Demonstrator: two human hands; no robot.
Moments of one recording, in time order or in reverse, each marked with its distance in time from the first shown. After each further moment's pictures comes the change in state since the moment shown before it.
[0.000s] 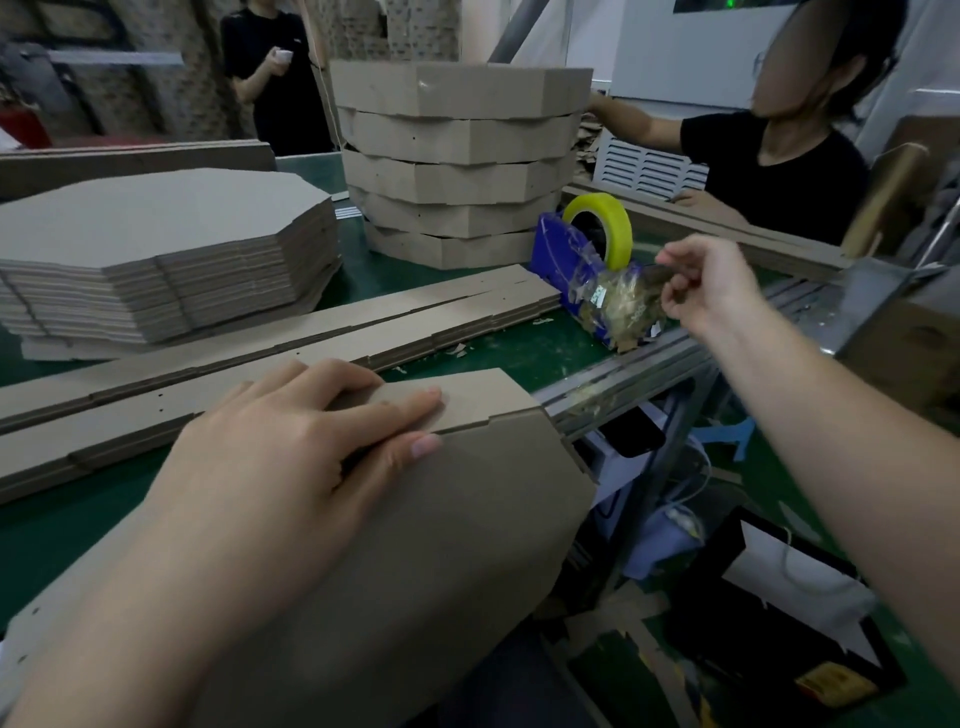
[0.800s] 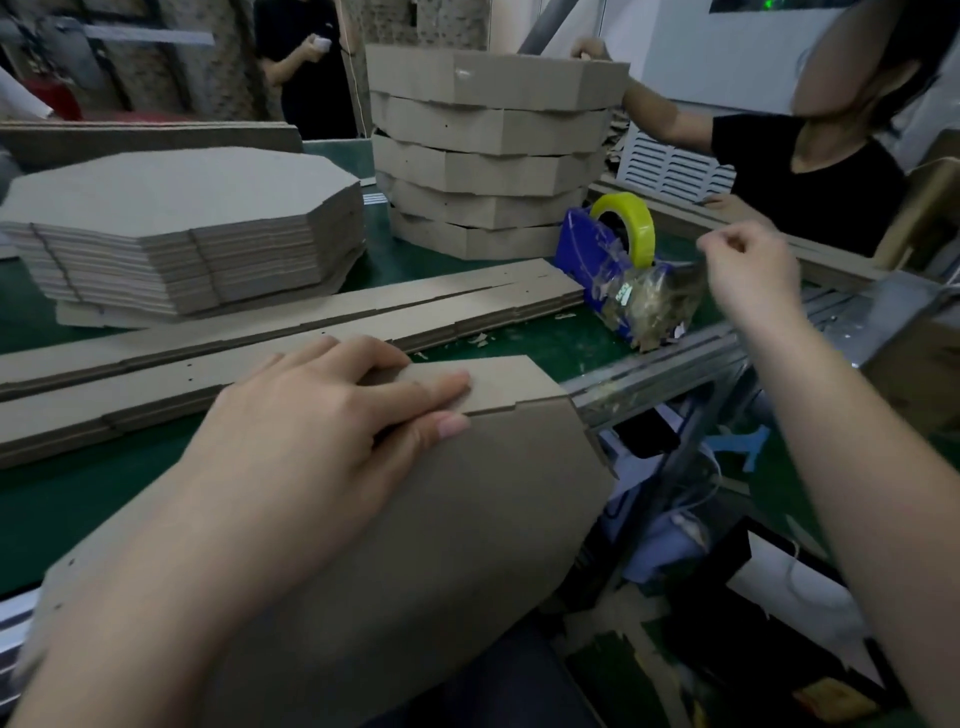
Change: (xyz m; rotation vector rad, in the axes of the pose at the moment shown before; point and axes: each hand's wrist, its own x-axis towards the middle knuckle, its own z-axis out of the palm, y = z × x) left_hand -0.002 0.003 -0.007 0.007 -0.010 -0.007; right_hand -0.030 -0.008 0.007 -0.890 0.170 -0.514
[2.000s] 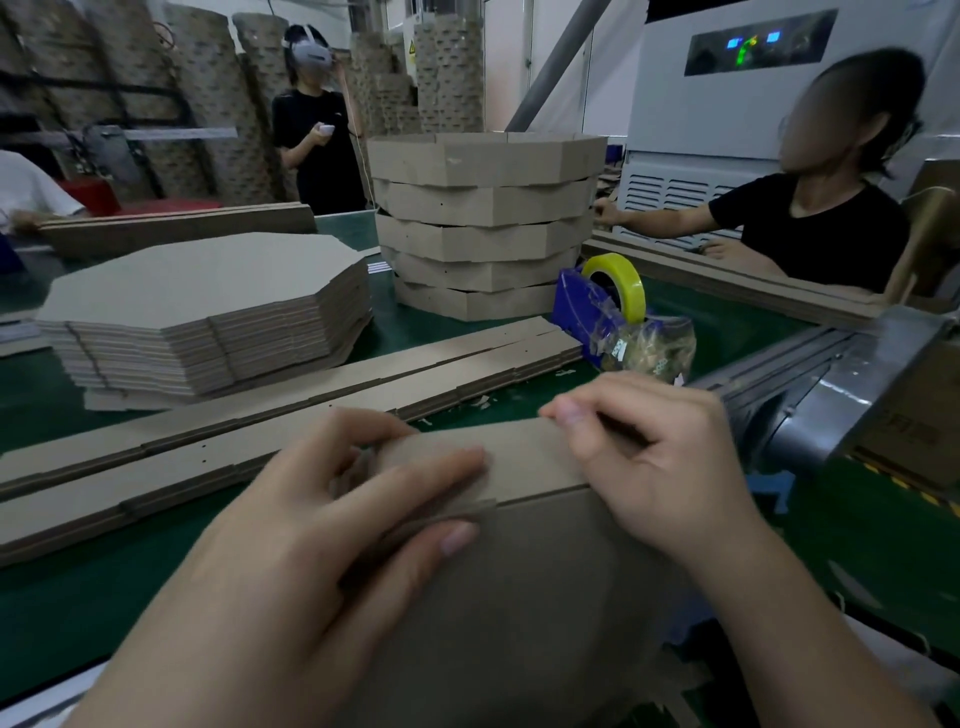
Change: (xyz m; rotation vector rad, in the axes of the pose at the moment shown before) left_hand -0.014 0.025 -0.026 -0.201 0.122 0.100; right_hand -0.154 -0.058 -0.012 0.281 -0.090 -0.790
